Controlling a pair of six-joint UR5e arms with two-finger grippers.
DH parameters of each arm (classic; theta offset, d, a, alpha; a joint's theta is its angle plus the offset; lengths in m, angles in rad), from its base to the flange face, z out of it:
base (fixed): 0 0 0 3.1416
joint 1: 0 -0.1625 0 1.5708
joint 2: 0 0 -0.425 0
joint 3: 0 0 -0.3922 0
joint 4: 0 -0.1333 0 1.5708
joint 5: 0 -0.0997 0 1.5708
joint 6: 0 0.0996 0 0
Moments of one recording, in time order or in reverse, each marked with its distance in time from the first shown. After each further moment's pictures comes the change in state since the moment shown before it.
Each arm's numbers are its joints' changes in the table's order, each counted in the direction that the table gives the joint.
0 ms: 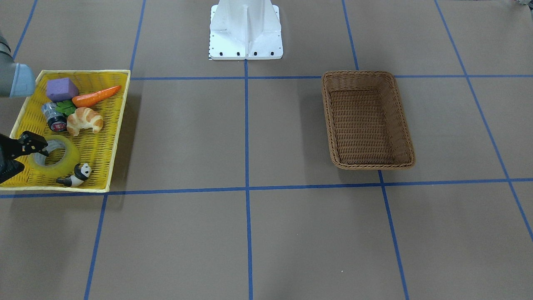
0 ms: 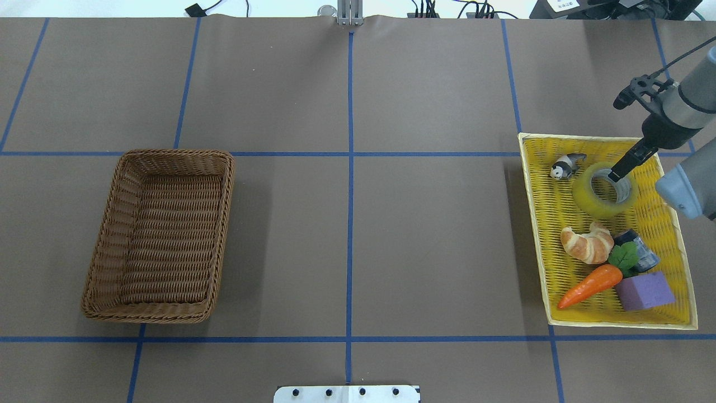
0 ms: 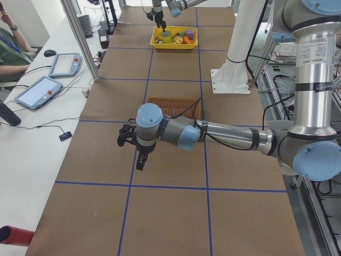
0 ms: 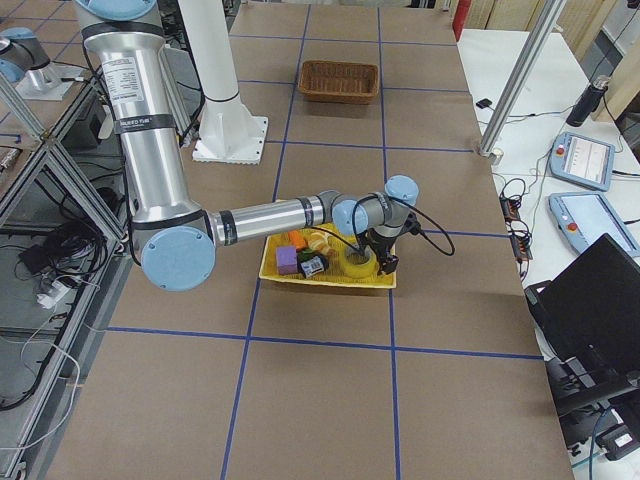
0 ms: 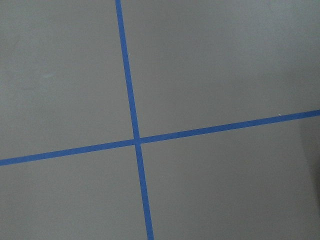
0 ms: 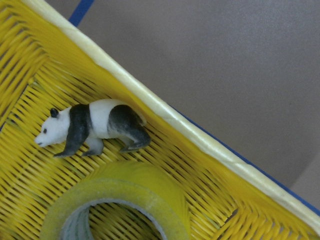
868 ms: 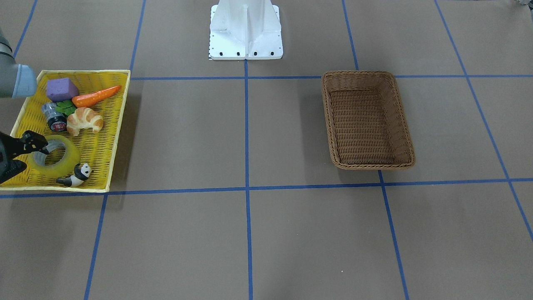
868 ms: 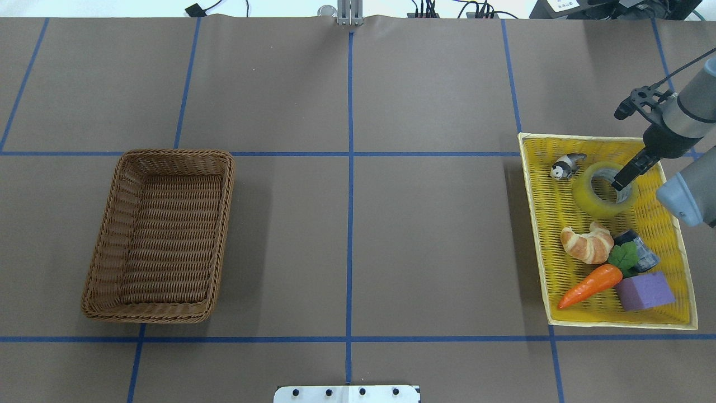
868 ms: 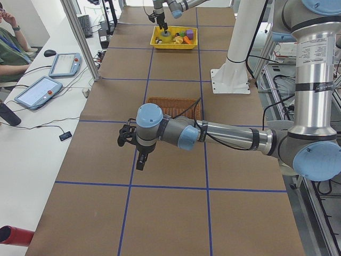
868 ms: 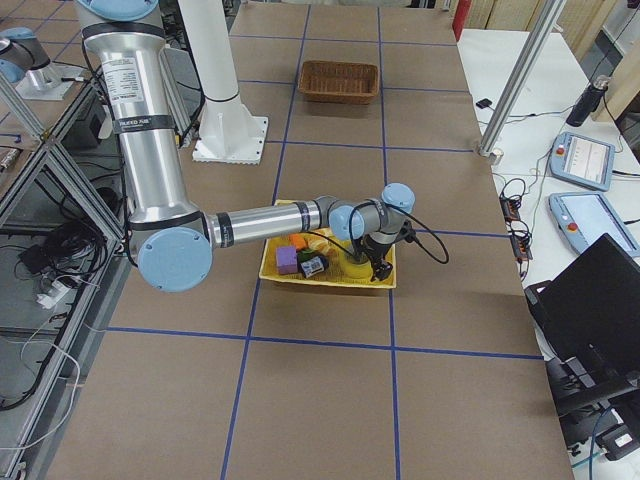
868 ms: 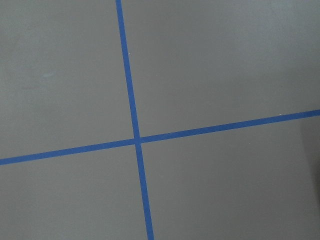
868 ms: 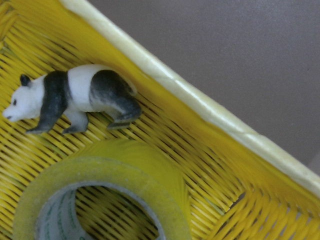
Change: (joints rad) left arm -0.001 -0.001 0.000 0.001 0.000 -0.002; right arm 0.011 0.017 0.009 0.004 0.002 0.000
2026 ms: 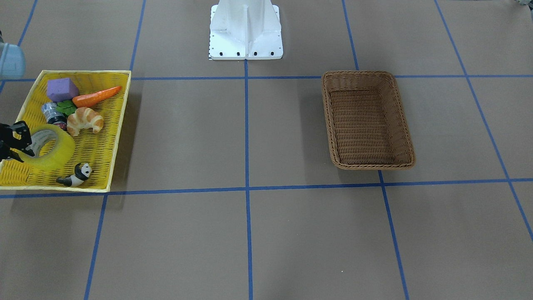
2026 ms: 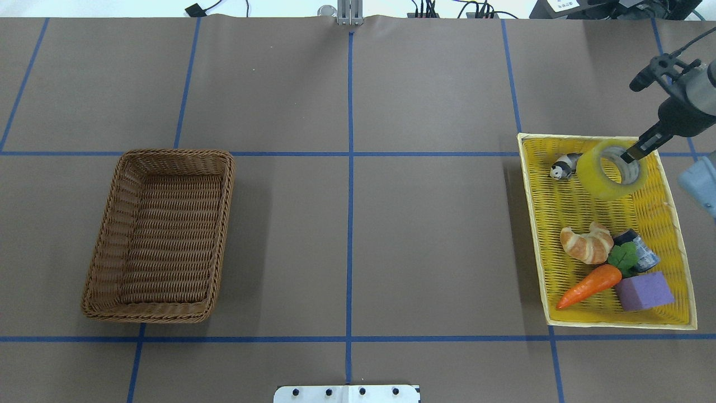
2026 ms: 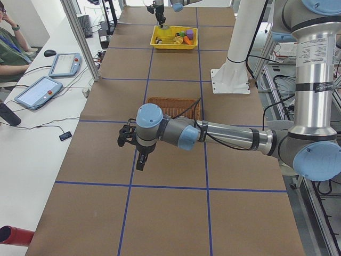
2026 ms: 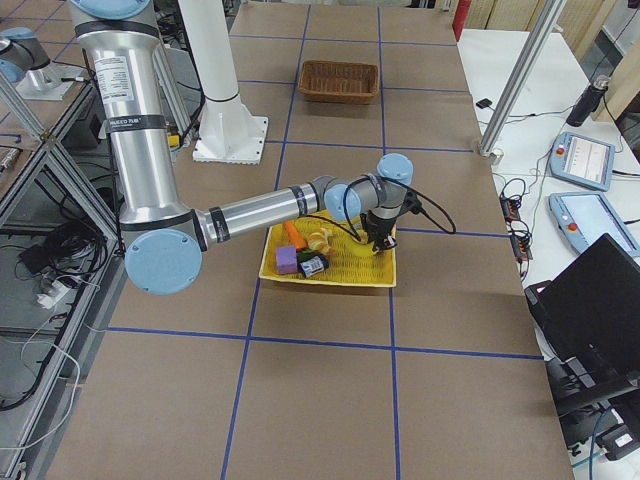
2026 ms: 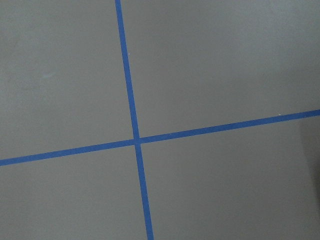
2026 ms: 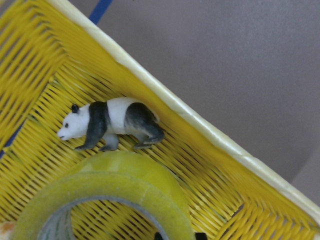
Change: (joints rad) left arm 0.000 0.002 0.000 -0.001 0.000 0.001; right arm -0.083 0.023 -0.191 0.000 -0.057 0.020
